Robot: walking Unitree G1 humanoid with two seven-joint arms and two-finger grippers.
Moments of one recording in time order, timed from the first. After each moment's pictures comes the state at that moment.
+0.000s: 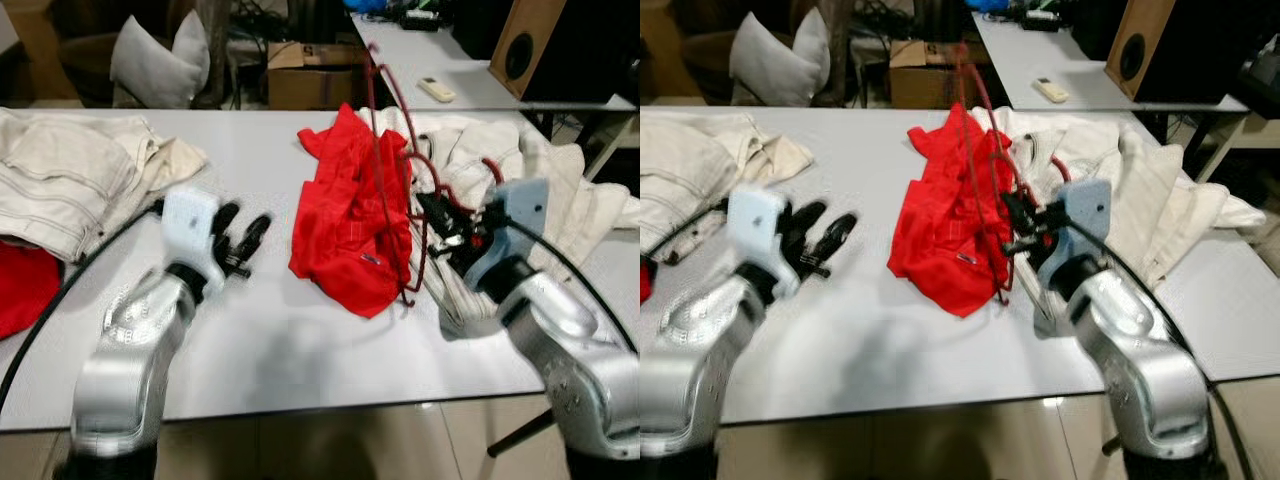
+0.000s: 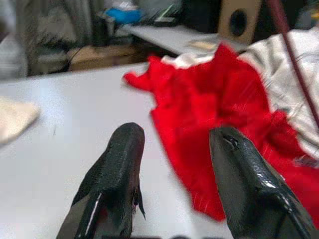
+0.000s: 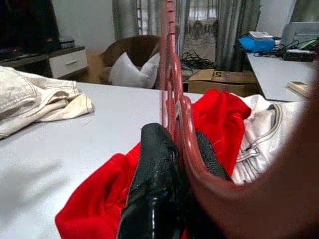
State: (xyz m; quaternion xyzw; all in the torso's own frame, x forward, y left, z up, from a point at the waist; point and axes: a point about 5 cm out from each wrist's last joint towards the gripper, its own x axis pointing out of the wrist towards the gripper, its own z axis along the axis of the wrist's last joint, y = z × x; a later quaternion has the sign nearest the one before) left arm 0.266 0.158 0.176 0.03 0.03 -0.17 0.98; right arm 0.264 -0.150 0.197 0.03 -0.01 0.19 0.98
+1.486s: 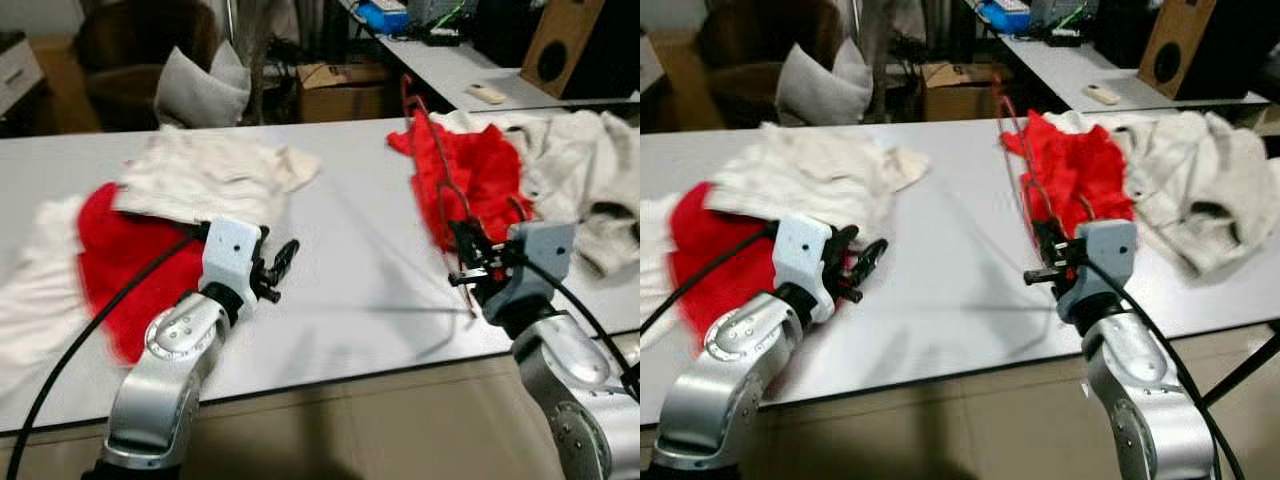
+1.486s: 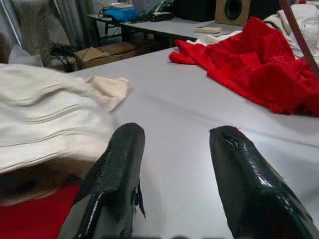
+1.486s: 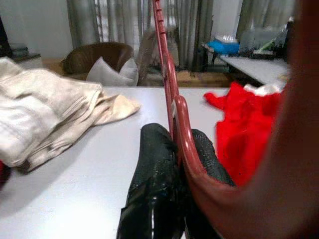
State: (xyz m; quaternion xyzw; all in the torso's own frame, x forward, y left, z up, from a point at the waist) left arm 0.263 0.128 0.162 0.06 0.04 -0.20 0.98; right arm 0.243 -0.170 0.170 0.02 0.01 0.10 0.99
